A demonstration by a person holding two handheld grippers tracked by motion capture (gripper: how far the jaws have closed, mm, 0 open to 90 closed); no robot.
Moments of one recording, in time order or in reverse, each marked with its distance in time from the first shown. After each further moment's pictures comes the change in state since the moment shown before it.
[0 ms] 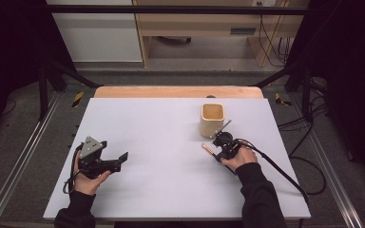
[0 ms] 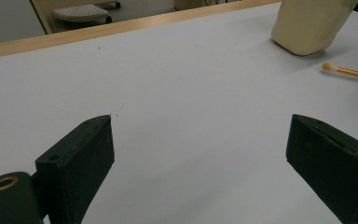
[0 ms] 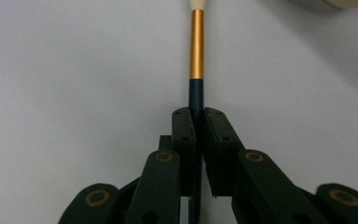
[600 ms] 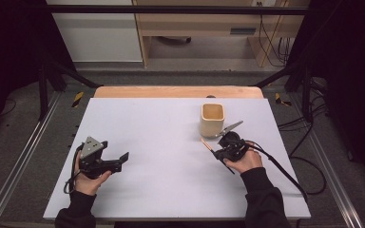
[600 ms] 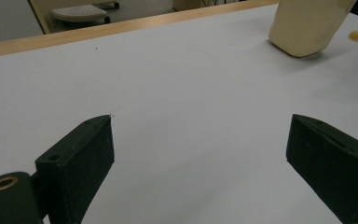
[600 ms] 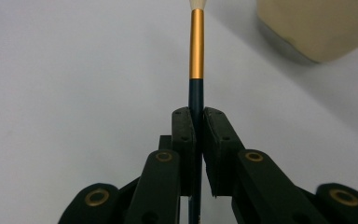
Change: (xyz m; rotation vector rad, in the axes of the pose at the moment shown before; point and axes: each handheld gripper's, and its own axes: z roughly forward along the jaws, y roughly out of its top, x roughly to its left) left arm -0.002 0.000 0.000 -0.001 -0.006 -0.004; right arm 0.013 -0.016 -0.038 -0.218 0.055 -0.019
